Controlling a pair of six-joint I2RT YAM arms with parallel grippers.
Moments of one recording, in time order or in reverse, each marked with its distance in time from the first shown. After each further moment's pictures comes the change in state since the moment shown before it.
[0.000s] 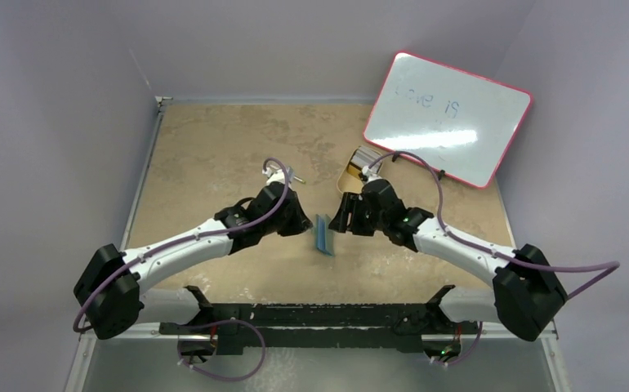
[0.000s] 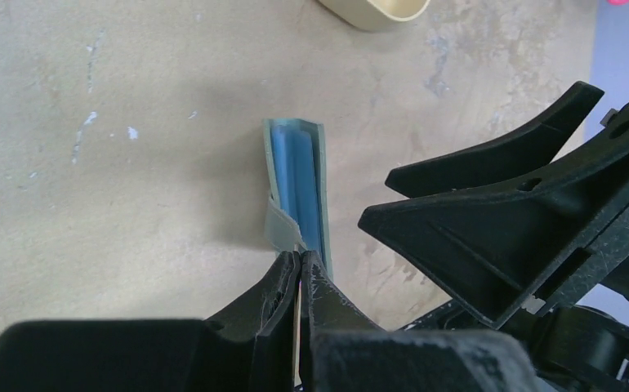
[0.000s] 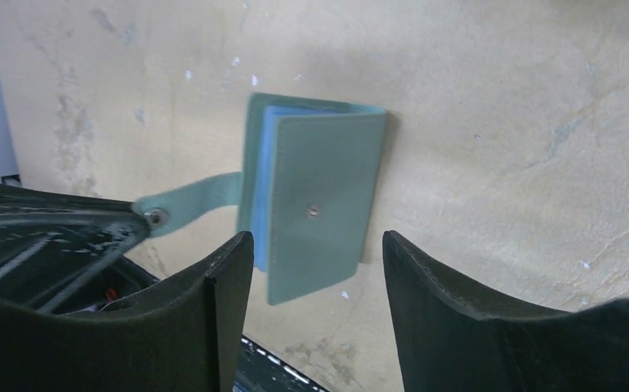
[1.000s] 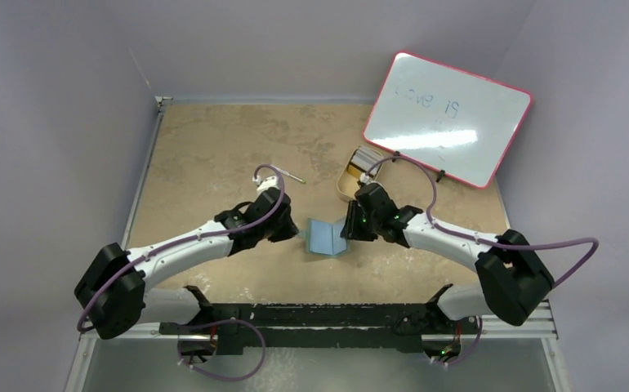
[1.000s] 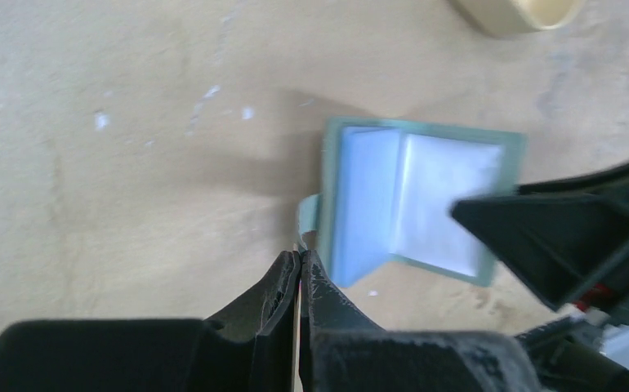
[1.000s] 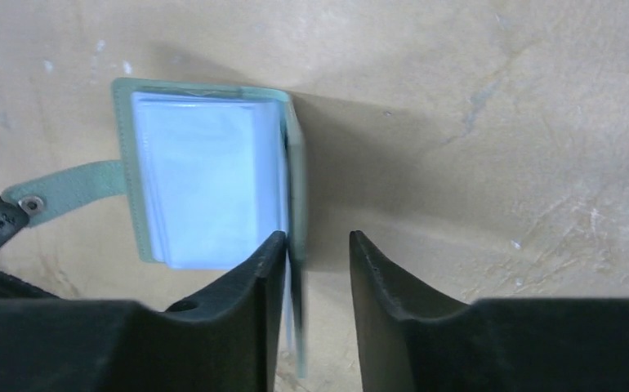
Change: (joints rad) left arm 0.026 0.003 -0.048 -0.043 -0.062 -0.033; right arm 0.001 0.098 0.024 -0.077 0.080 -0.026
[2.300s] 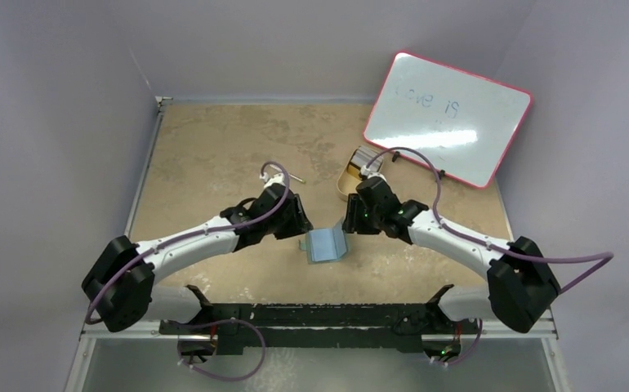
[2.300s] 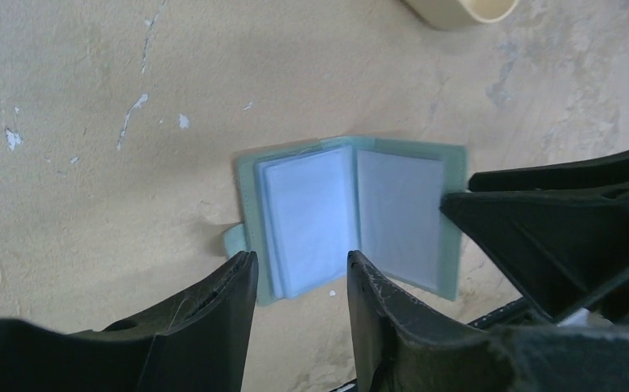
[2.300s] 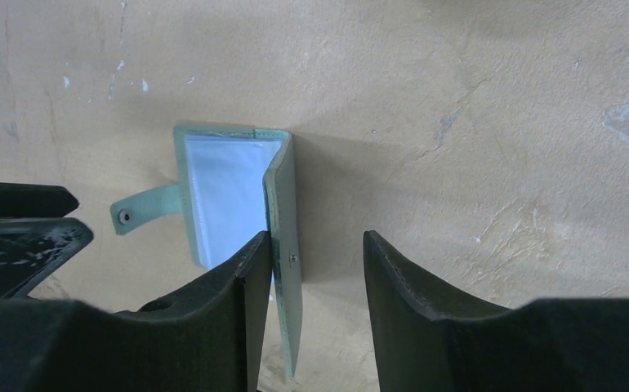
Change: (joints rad) left arm 0.019 0.040 0.017 0.062 0.080 -0.007; right arm 0.000 -0.050 0.074 -0.113 0.070 -0.068
